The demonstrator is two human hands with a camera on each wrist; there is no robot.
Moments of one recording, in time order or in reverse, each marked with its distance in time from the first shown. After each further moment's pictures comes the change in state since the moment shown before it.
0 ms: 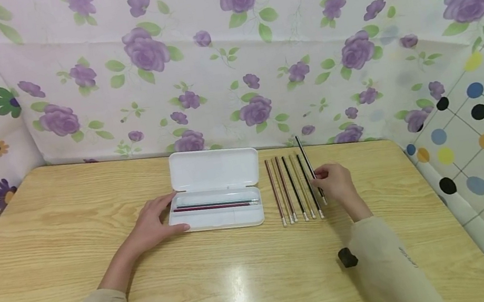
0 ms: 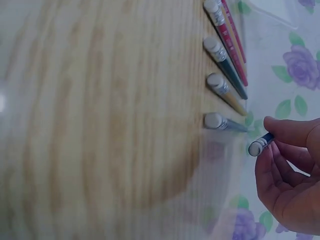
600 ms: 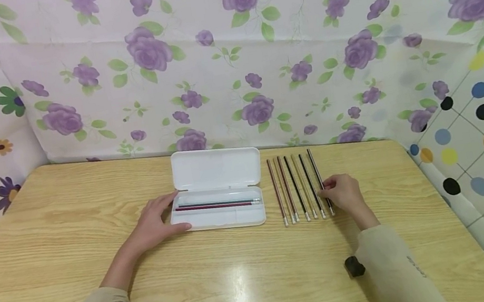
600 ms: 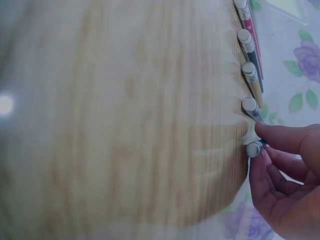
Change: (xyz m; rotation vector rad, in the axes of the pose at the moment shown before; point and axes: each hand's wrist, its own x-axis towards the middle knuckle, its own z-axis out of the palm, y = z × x) left_hand -0.001 -0.001 0.000 0.005 0.002 -0.007; right_hand -0.009 0.023 0.008 -0.074 -0.014 0.066
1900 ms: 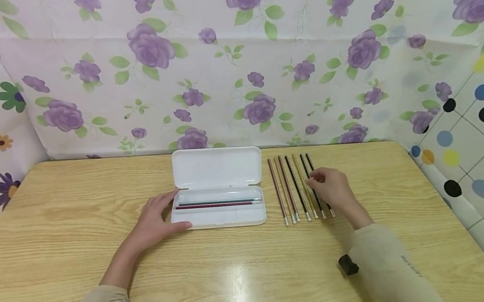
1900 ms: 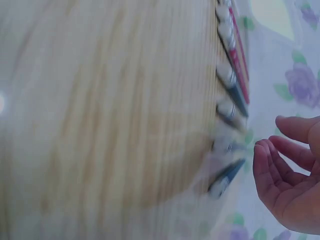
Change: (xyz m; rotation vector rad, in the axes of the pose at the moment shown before) left_hand 0.000 0.001 -0.001 0.017 -0.004 0.008; right_hand 0.000 -0.032 0.002 0.042 -0.003 -0.128
